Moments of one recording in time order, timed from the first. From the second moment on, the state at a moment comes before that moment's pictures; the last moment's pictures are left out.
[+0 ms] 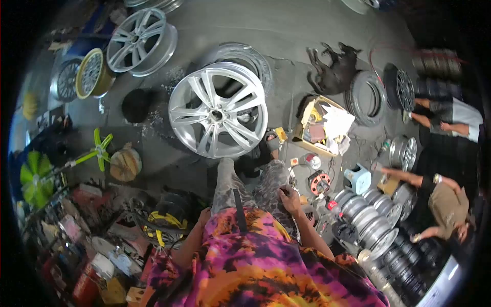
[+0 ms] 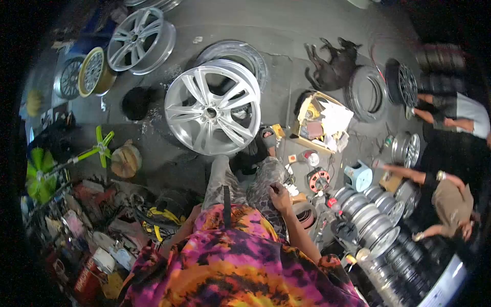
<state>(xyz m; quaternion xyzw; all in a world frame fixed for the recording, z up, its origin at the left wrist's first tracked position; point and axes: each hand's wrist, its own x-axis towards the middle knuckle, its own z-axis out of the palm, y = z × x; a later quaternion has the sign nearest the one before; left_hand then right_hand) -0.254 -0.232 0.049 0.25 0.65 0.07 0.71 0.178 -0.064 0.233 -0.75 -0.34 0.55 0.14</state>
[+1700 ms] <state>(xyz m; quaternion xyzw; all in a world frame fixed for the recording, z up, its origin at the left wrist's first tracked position) -0.333 0.067 -0.068 0.25 0.86 0.15 0.42 0.166 0.117 0.011 -0.82 -0.47 0.32 0.04</state>
